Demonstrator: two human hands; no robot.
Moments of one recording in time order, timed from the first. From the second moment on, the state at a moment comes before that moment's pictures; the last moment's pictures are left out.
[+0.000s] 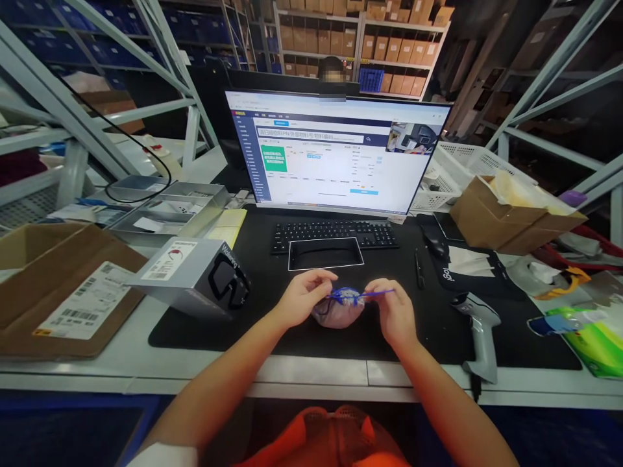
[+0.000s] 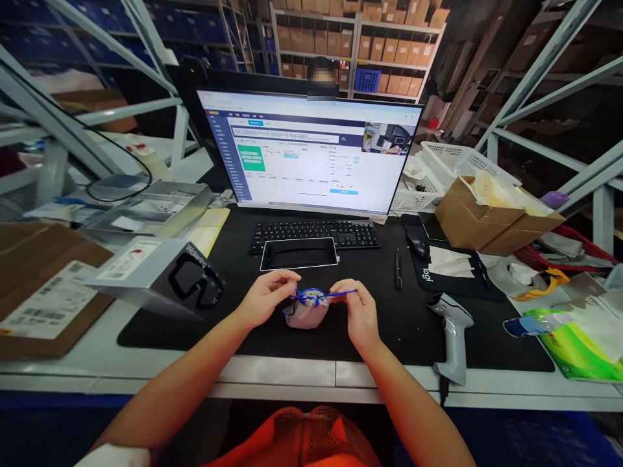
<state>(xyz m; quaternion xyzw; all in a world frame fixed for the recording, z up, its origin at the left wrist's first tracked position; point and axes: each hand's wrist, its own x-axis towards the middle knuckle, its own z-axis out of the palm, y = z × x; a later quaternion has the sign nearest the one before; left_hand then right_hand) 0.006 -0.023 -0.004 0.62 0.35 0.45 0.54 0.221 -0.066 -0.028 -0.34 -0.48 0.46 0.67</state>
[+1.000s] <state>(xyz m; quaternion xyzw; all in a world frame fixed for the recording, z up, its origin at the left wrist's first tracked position) 0.003 -0.032 0.004 0.72 0.39 0.33 0.46 0.273 -0.037 -0.006 -0.35 -0.25 0.56 0.71</state>
